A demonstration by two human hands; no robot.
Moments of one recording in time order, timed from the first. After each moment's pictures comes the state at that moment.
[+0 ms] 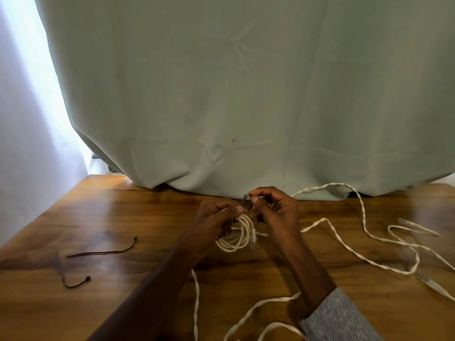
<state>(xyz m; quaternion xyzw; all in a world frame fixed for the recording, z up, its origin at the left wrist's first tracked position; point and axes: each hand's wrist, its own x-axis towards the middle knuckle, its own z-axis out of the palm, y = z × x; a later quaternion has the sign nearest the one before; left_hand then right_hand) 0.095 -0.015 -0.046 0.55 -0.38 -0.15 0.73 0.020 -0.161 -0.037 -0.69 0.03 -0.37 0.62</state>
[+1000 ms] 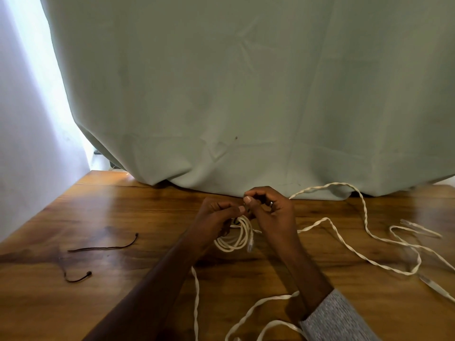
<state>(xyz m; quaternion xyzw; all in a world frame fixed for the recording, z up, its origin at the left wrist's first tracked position) 0.099 -0.016 -0.050 0.59 -0.34 -0.16 0.71 0.025 -0.159 -0.046 -0.75 -0.06 -0.40 0.52</state>
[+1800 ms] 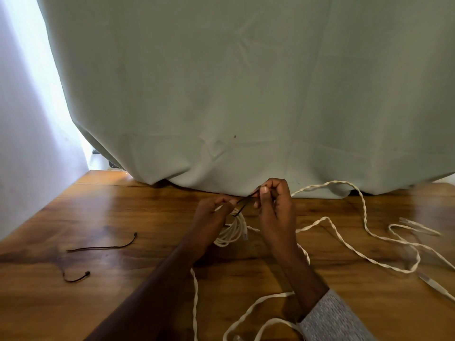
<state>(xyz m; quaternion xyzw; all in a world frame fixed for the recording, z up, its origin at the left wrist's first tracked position) 0.103 -0.024 -0.060 0.68 -0.28 -0.05 0.67 0.026 -0.150 -0.043 -0.73 0.04 -0.47 0.50</state>
